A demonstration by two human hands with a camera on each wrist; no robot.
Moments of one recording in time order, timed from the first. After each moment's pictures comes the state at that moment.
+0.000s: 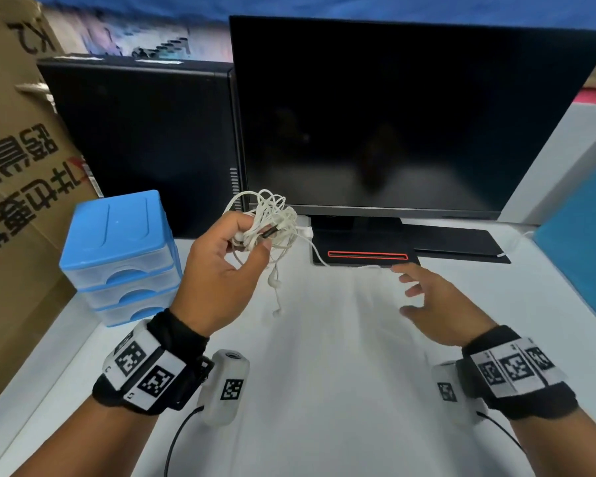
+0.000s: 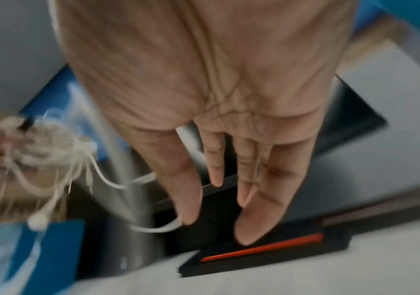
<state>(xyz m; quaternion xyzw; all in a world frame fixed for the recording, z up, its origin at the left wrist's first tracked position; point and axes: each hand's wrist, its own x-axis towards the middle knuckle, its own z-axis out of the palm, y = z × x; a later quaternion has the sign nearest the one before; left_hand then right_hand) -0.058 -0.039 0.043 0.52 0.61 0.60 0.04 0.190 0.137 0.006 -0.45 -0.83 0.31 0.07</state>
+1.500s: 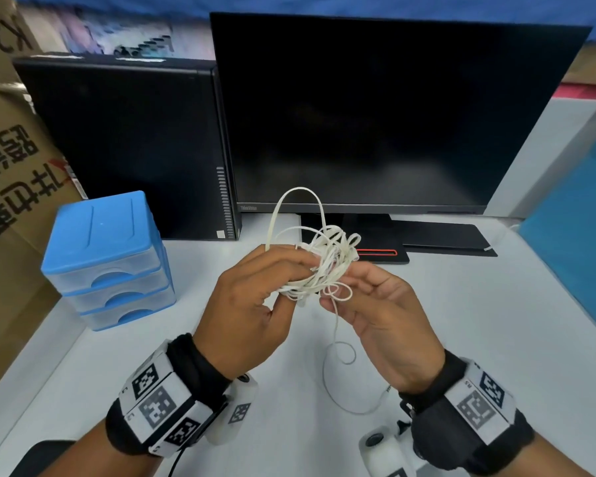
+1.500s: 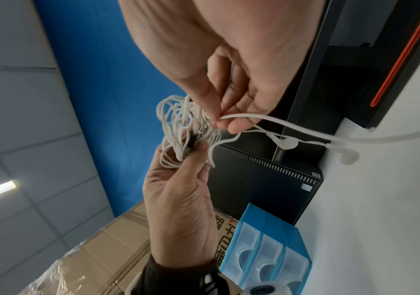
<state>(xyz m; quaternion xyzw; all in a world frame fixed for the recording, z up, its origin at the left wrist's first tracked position) -0.014 -0.044 0.035 0.69 0.53 0.49 -0.11 0.145 0.044 0.033 -0.20 -0.51 0.75 0.36</state>
